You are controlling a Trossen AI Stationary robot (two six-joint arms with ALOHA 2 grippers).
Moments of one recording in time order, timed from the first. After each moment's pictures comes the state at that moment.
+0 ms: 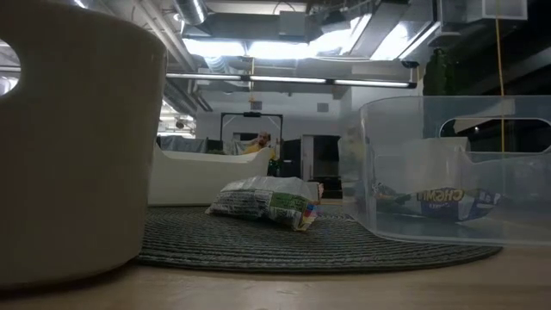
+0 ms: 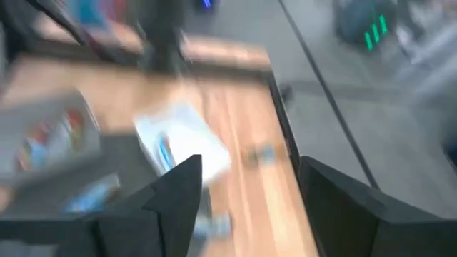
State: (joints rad) left arm -0.40 1.21 1.39 -0.16 -0.77 -0.03; right arm 0.04 1.38 1.88 -1.07 0.30 -0.11
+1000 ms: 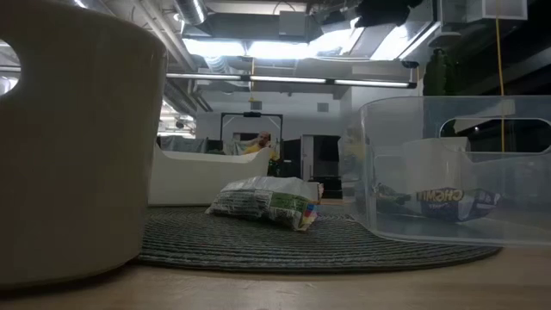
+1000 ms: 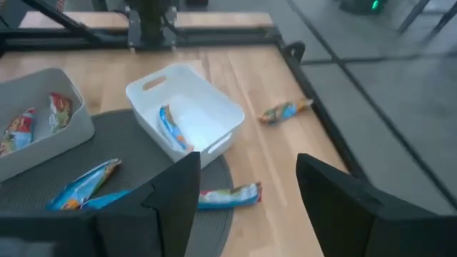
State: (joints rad) left arm -0.69 1.51 1.39 -0.77 -0.28 -0.89; right arm -0.07 1.08 1.13 -0.56 0.19 -0.02
